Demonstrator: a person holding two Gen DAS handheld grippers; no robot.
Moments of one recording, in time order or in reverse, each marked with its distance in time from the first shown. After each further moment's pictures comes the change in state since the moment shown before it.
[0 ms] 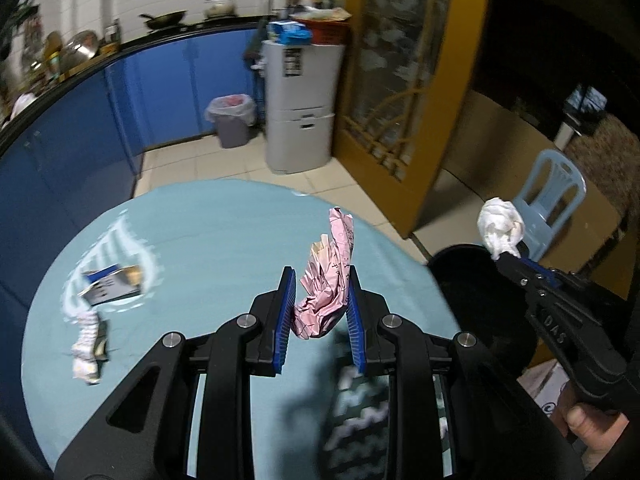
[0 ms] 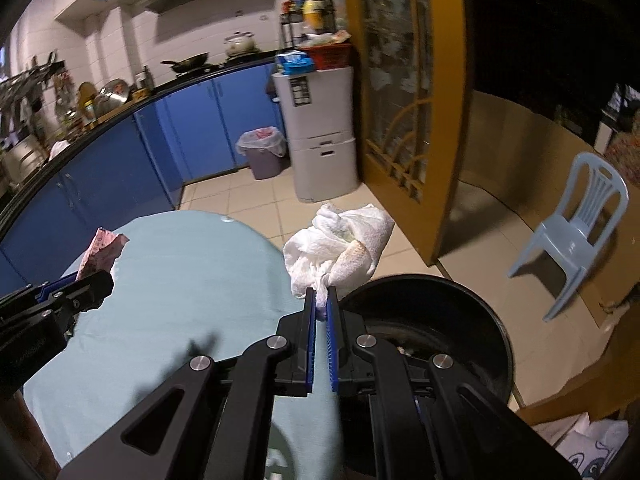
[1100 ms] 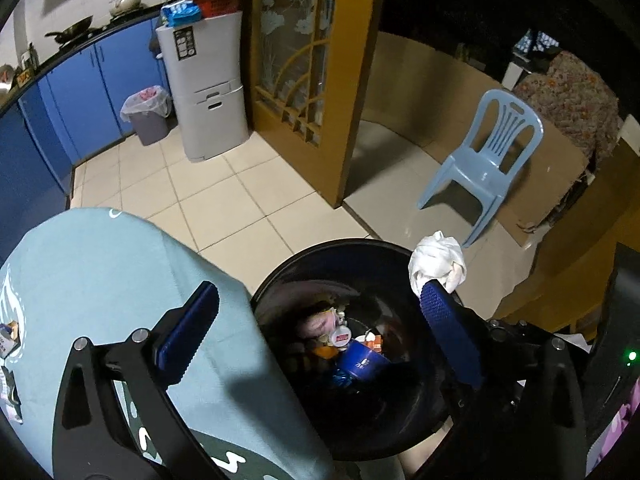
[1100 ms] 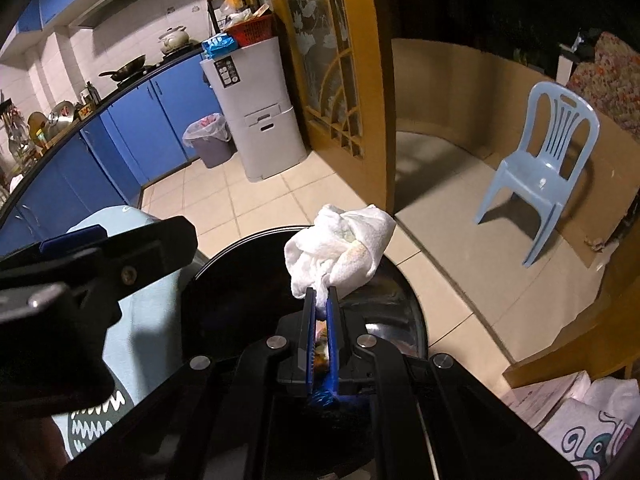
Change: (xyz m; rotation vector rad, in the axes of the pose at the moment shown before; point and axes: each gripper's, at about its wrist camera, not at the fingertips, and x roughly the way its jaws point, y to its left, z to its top) left arm 0.086 -0.162 0.022 0.149 0.132 -0.146; right arm 0.031 -0.112 -0.031 0.165 0.102 -0.066
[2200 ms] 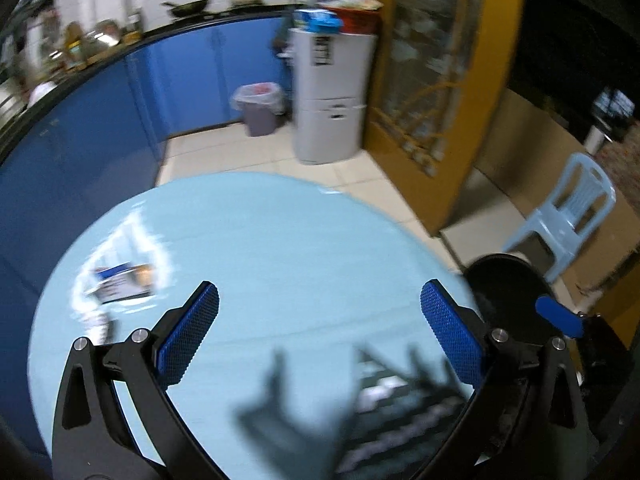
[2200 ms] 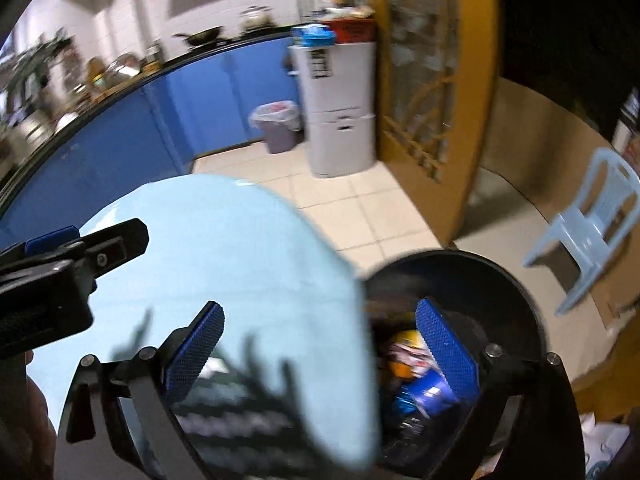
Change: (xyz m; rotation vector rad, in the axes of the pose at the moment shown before) left arm -0.092 0.173 -0.057 -0.236 -0.094 0.269; right arm -0.012 0.159 -0.011 -0.244 -0.017 0.113
